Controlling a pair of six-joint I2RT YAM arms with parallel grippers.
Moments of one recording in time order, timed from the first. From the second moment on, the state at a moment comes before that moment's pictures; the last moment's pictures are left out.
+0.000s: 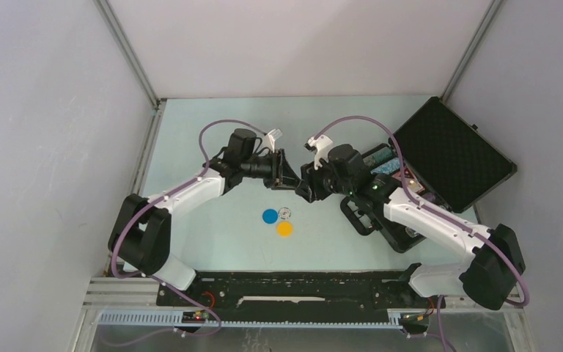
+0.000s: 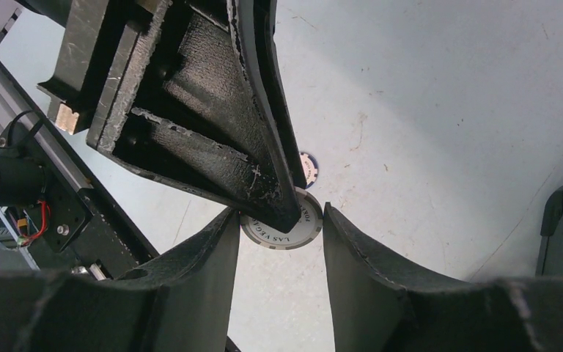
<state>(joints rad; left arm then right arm) -0.51 1.52 1.00 -0.07 0.82 -0.74 0.77 1.29 1.01 -0.27 -0.14 0.24</state>
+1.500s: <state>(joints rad) -0.59 1.21 0.94 0.34 0.90 -0.76 0.54 0.91 0.62 0.40 -0.67 0.77</state>
